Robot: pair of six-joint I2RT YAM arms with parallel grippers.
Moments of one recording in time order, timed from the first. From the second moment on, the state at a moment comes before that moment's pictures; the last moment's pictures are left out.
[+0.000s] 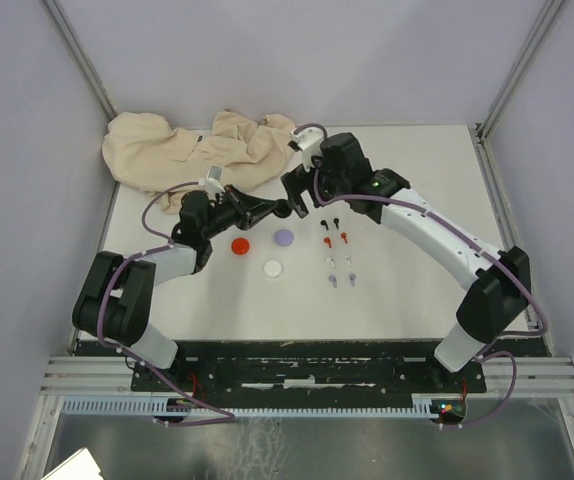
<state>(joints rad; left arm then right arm) -0.28 1.57 0.66 0.78 0.57 -1.21 0.68 1.68 1.54 -0.47 -0.08 -0.05</state>
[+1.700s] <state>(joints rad) -0.22 1.51 0.66 0.74 0.53 -1.21 0.57 1.98 1.59 -0.59 0.10 0.10</state>
